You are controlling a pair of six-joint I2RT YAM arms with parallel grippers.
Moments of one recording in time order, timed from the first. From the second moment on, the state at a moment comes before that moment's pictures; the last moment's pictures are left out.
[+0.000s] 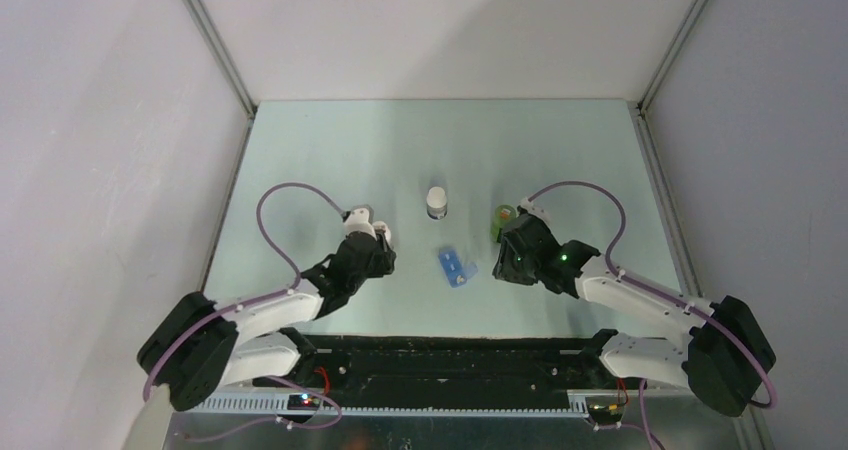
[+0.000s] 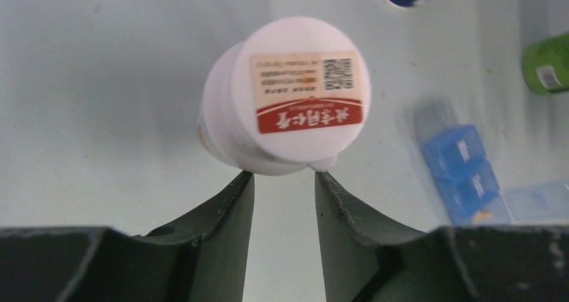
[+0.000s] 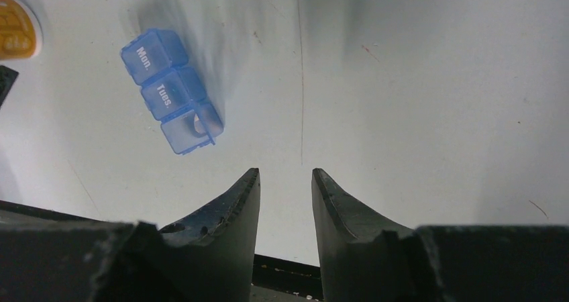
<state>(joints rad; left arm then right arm) -0.71 1.12 0.33 0.16 -0.30 -0.64 0.77 1.14 0.69 -0.50 0.17 0.84</state>
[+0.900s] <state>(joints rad) -0.73 1.26 0.39 0.38 -0.10 -0.82 0.75 1.24 0.66 -0.38 0.12 0.84</state>
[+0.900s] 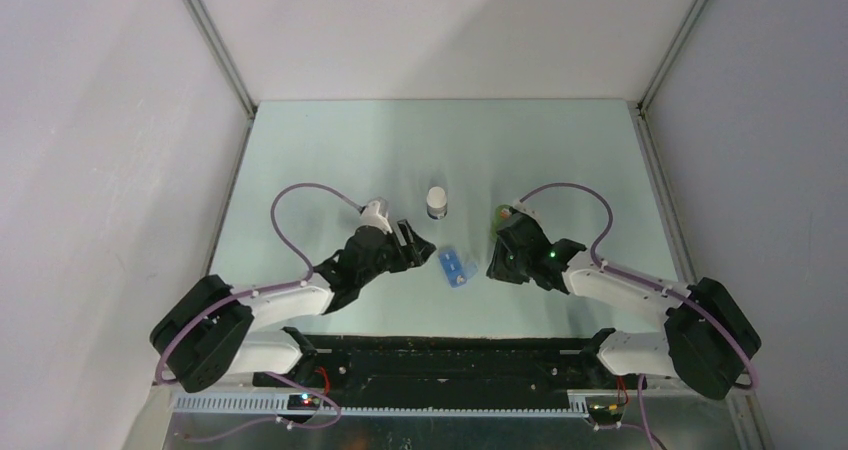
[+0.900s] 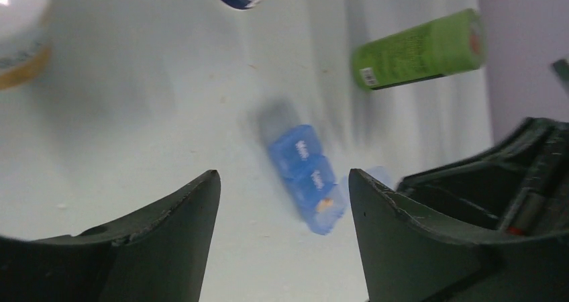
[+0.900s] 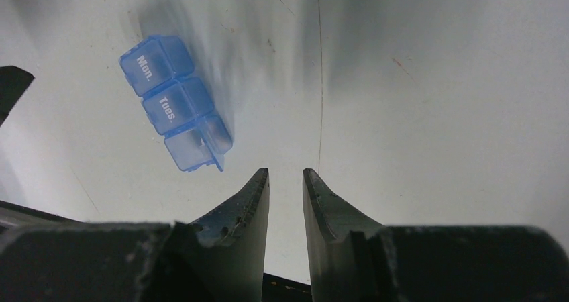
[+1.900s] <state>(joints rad) -0.90 1.53 0.53 0.41 -0.11 -1.02 0.73 1.36 0.66 -0.26 0.09 0.86</state>
